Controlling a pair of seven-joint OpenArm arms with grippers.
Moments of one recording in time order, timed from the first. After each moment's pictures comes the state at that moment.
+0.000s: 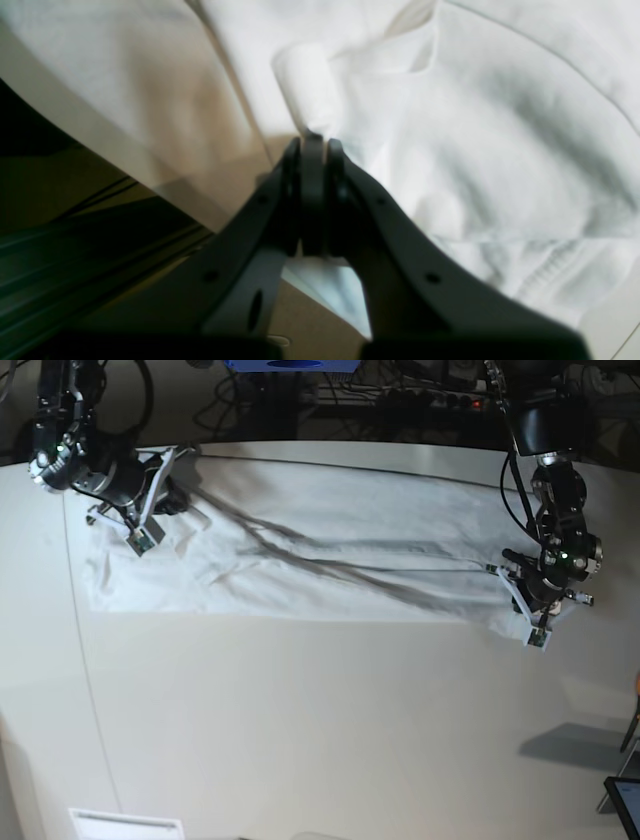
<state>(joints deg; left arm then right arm) -2.7 -20.9 -17.8 84.0 -0.1 -28.9 46.9 -22.6 13.0 8.2 113.0 28.2 32.9 -64.3</state>
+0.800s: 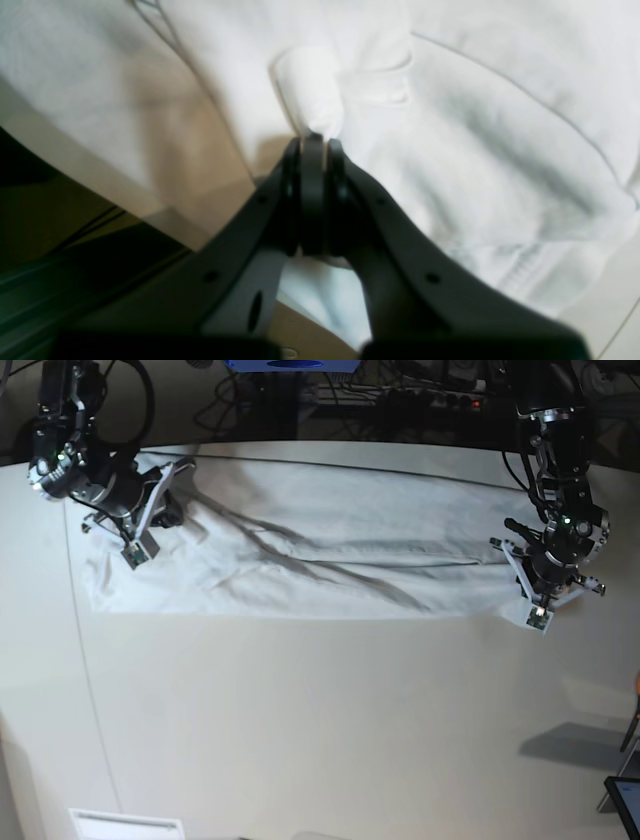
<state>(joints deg) 6.6 -22.1 -18.3 101.3 -0.6 -29.3 53.4 -20.7 12.1 8.2 113.0 27.5 29.2 -64.5</state>
